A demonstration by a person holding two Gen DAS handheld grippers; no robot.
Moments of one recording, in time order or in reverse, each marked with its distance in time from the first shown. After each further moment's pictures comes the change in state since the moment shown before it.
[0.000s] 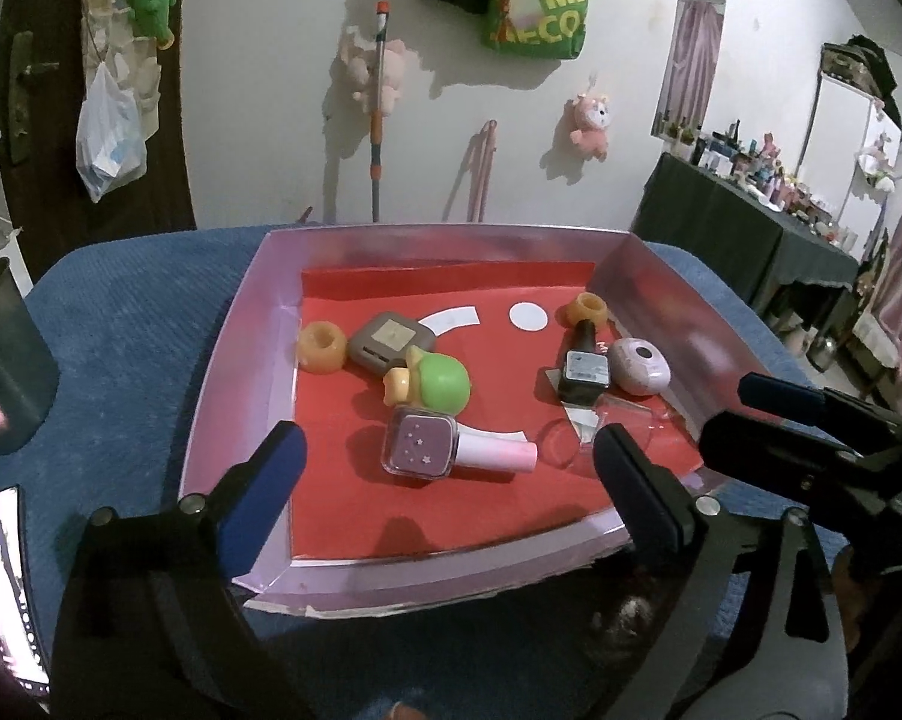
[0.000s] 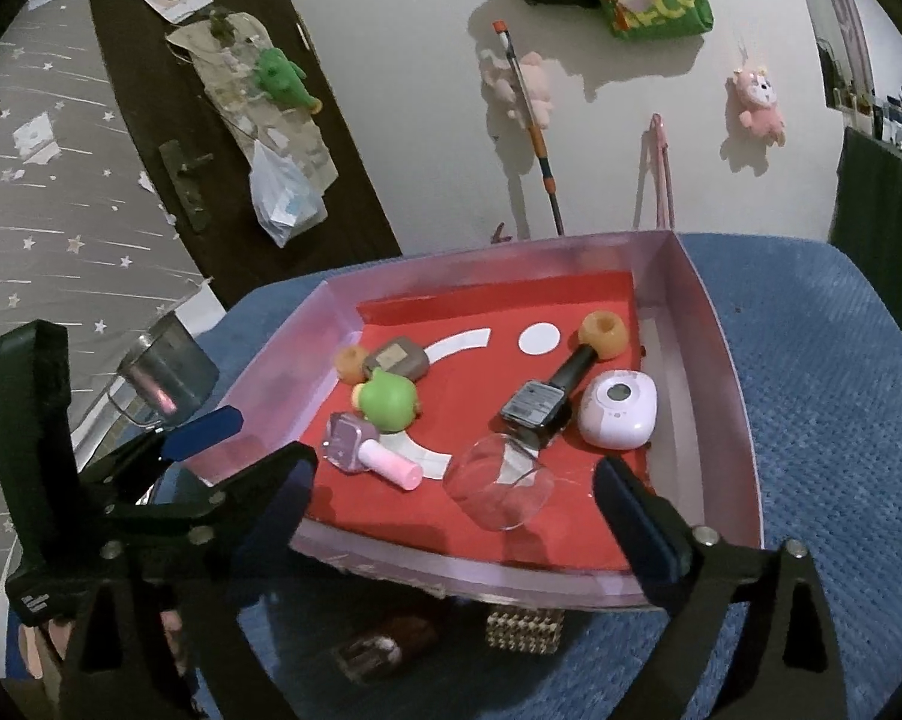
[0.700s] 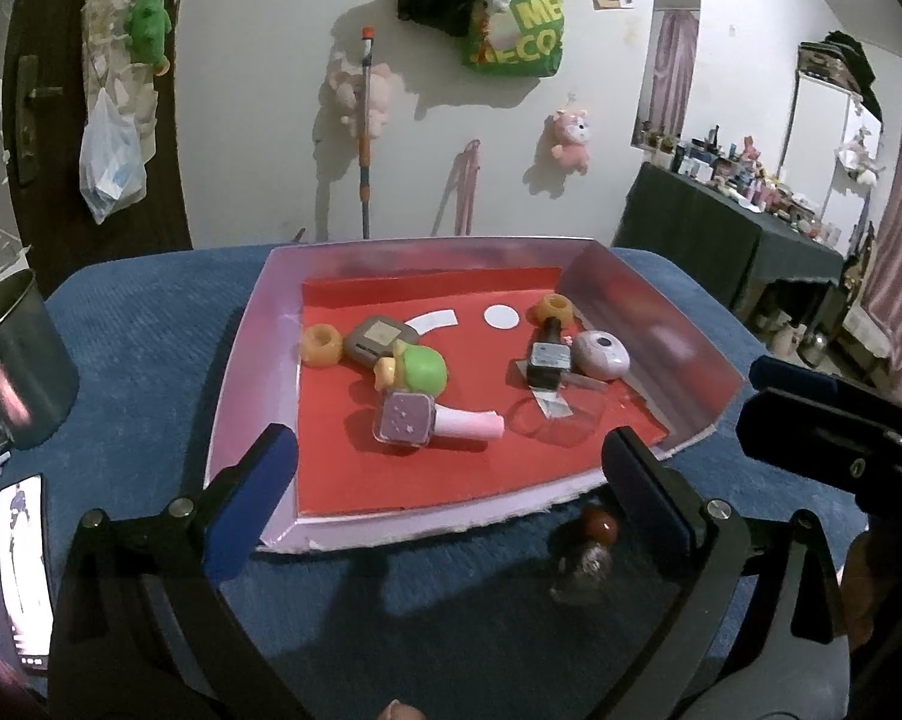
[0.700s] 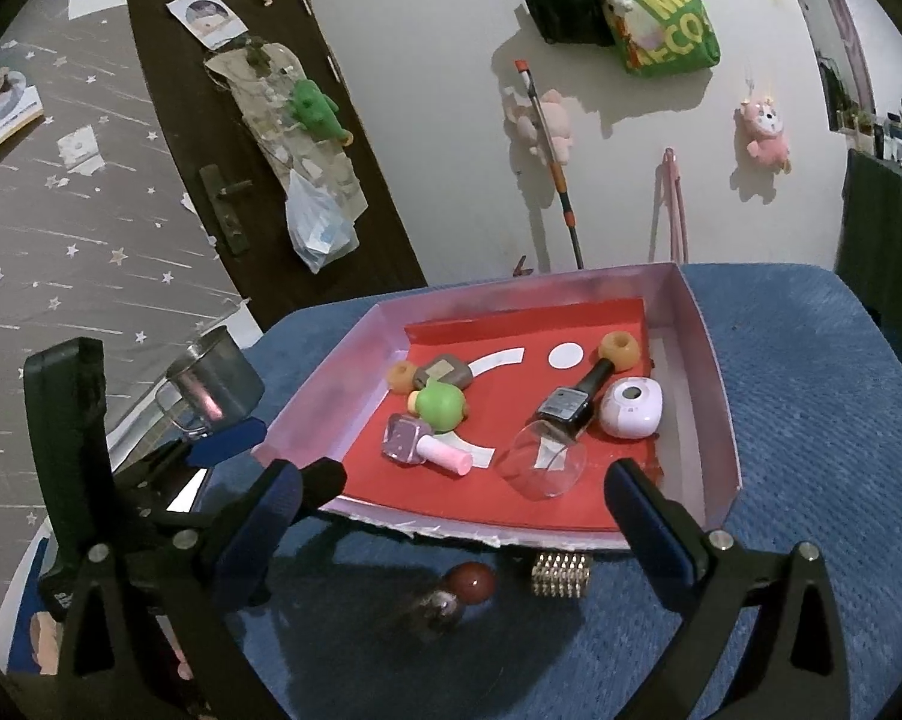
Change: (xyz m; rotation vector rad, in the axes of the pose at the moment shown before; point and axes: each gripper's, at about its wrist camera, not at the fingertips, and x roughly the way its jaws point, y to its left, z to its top) left arm -0.040 -0.012 -0.016 0.041 -0.044 -0.017; right arm -0.052 0.023 -0.020 -0.019 -0.087 0.043
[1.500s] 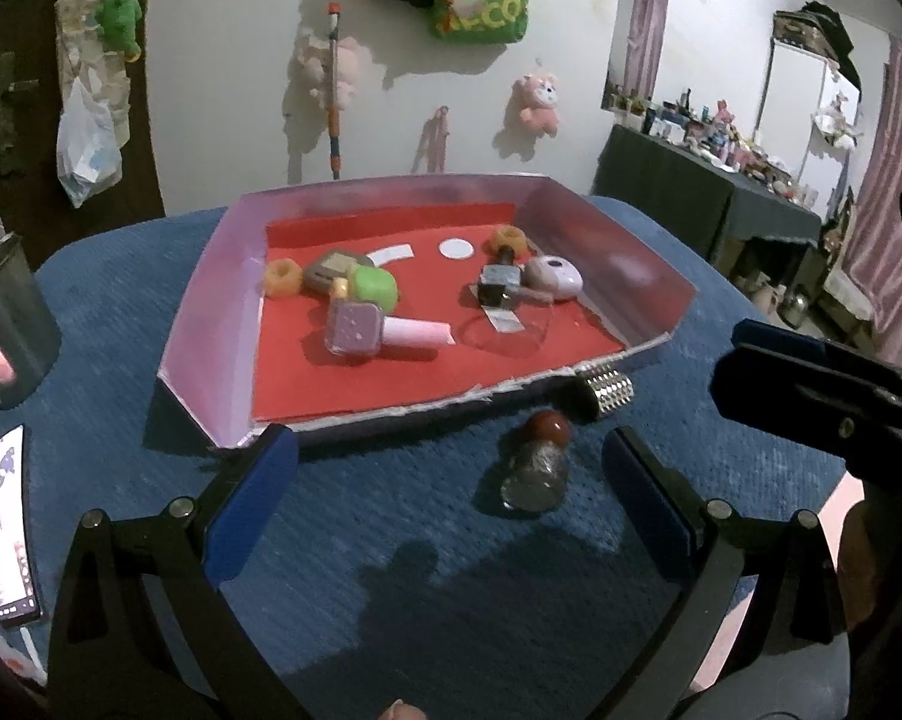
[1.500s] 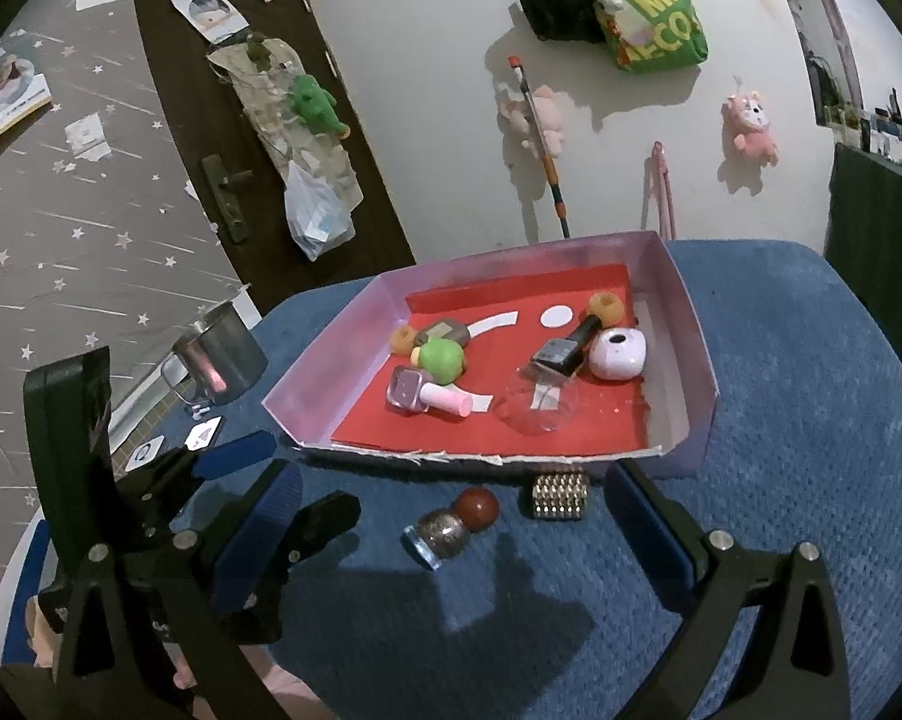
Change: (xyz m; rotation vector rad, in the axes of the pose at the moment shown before) left arm -0.011 -0.024 -0.039 0.045 0.071 -0.048; right arm -0.021 0.006 -0.034 0.010 0.013 -0.021
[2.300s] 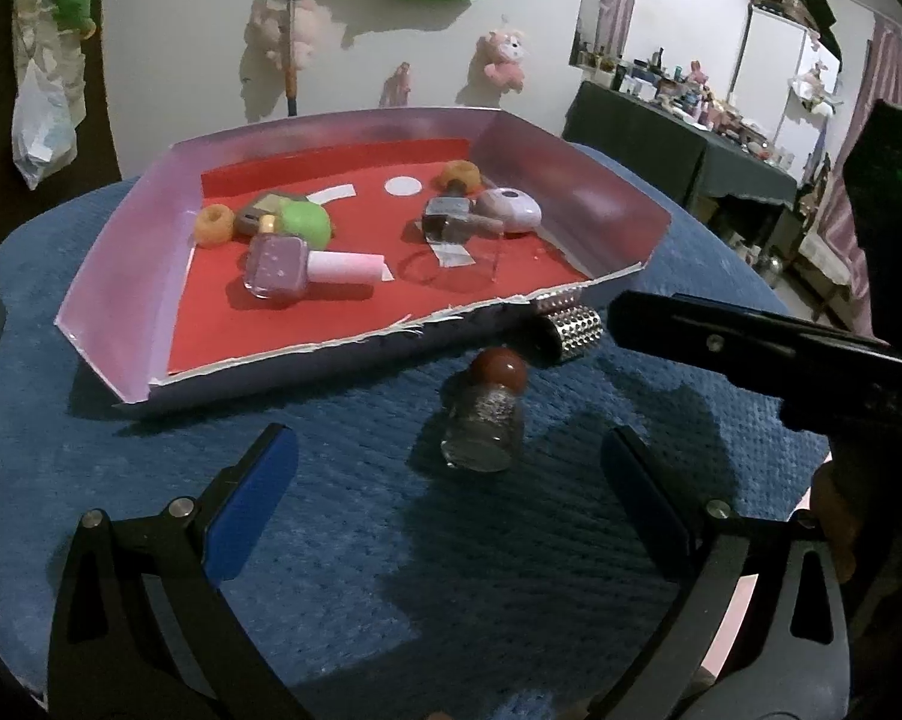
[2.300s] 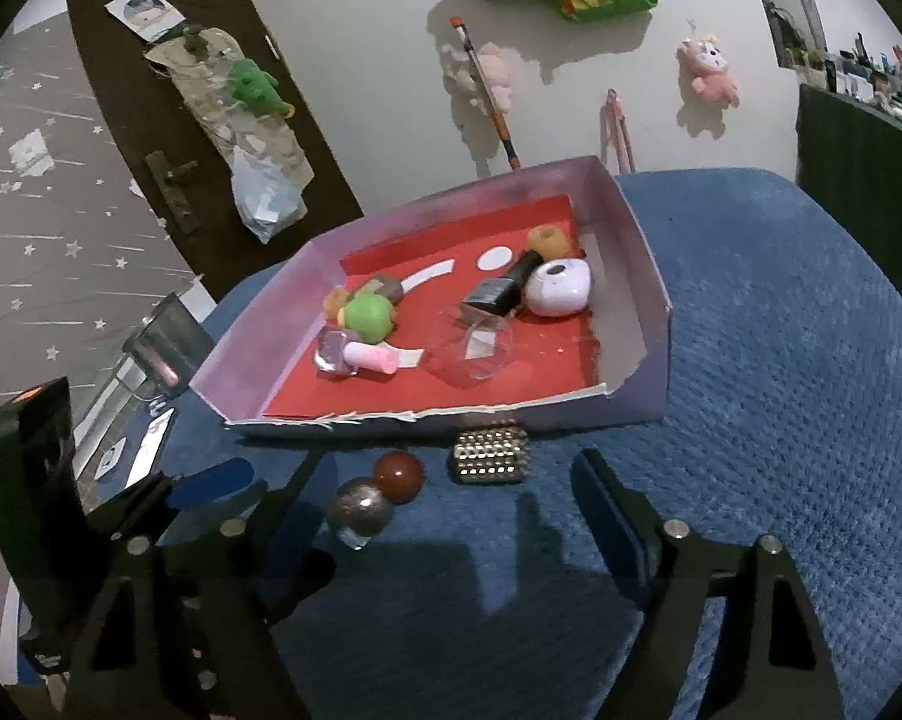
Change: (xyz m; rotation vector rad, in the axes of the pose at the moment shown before) left arm 0.029 -0.020 -0.019 0.032 0.096 -0.076; right arm 0.030 -0.041 -0.016 0.102 0.082 -0.058
